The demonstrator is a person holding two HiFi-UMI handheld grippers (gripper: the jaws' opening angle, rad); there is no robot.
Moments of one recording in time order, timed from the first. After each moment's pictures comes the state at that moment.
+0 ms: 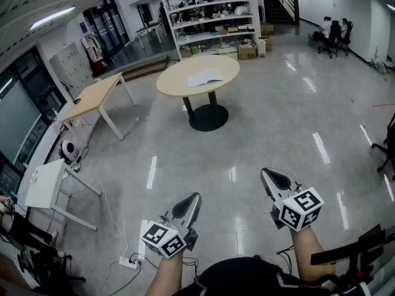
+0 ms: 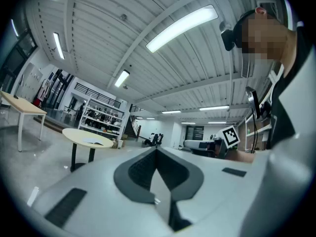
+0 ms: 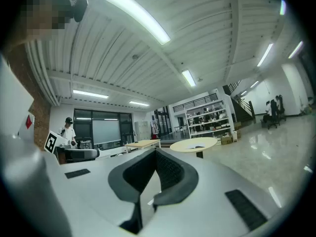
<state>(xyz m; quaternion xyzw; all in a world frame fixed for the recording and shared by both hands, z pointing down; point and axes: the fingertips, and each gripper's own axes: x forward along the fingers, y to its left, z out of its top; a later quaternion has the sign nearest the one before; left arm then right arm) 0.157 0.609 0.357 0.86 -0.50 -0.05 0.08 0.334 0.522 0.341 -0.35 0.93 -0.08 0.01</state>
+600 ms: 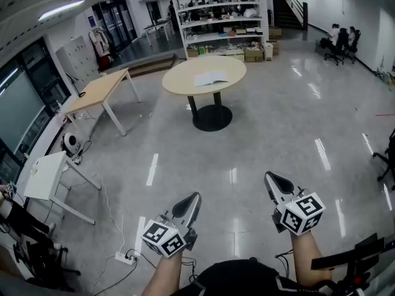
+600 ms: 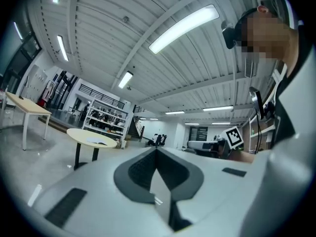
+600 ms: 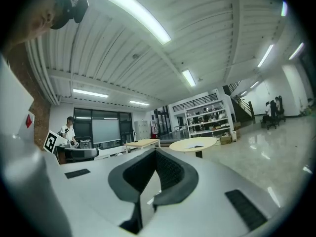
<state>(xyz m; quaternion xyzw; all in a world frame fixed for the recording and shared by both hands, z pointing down) 0.140 0.606 0.362 0.85 -0.52 -0.06 0.09 0.333 0.520 0.345 -0.36 0.93 -0.08 0.01</state>
